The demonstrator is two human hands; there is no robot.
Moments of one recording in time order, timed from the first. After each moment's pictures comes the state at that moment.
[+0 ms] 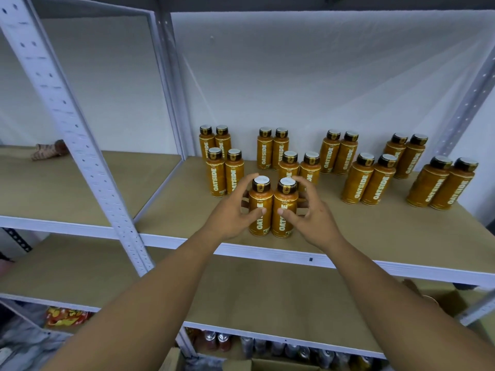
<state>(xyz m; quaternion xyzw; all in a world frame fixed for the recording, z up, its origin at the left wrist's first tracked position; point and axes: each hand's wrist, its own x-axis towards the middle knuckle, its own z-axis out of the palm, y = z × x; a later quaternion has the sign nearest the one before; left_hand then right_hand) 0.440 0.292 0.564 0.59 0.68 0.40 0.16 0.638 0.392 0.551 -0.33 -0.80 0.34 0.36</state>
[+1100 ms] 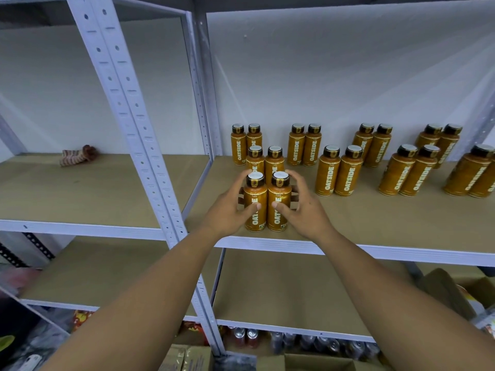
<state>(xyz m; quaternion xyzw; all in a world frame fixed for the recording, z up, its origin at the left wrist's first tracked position) 0.330 0.230 0.567 0.60 0.68 0.38 0.16 0.520 0.328 0.555 -0.34 -0.81 0.34 0.35</state>
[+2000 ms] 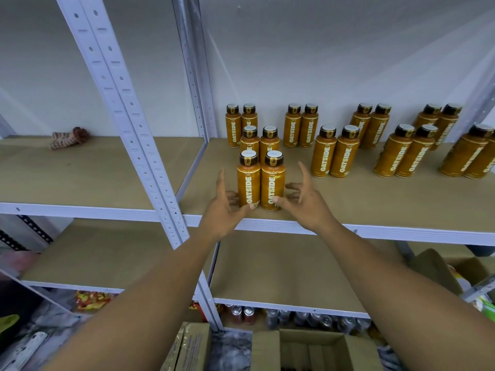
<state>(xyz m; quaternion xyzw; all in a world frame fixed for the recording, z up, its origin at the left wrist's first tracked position) 0.344 0.214 0.519 0.49 0.74 0.42 0.20 0.540 0.330 0.530 -0.41 -0.77 0.40 0.28</state>
